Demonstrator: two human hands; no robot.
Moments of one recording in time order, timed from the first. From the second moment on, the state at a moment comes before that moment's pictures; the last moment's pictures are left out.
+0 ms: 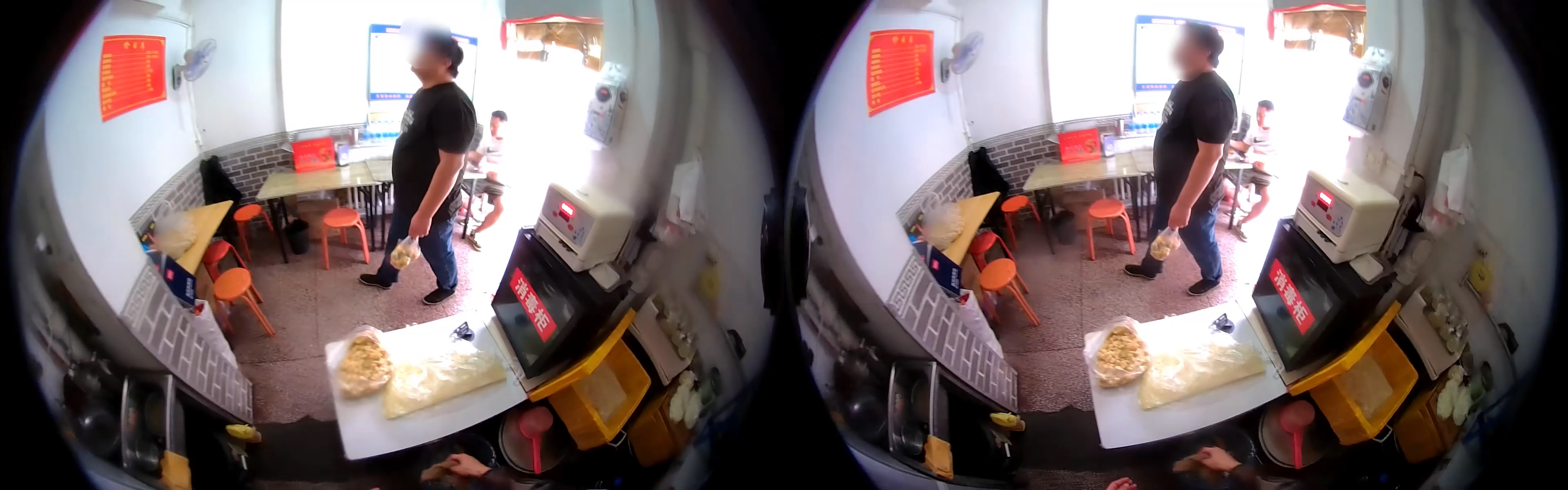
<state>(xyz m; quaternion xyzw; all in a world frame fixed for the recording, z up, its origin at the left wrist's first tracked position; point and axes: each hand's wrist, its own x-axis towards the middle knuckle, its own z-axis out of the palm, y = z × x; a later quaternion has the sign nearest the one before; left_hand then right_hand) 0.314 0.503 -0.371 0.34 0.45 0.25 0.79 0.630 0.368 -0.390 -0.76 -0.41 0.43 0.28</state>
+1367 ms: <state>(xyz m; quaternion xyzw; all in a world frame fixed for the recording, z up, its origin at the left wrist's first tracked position) -0.243 1.006 -0.357 -0.20 0.56 0.69 0.40 -0.161 1.095 -0.493 -0.40 -0.89 0.16 0.12</state>
